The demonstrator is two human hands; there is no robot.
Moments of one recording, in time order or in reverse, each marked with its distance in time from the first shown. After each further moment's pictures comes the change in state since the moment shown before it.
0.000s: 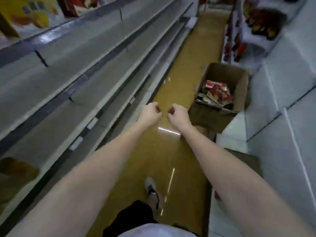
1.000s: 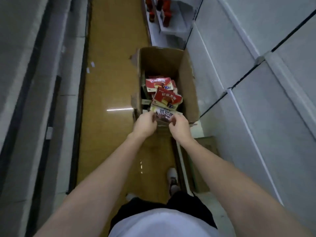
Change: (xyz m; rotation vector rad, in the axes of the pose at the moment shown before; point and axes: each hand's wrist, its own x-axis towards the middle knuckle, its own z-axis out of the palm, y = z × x) left_hand 0.335 0.129 0.253 0.024 -0.531 0.289; right_hand 0.244 0.252 -0.076 -0.044 0.207 0.583
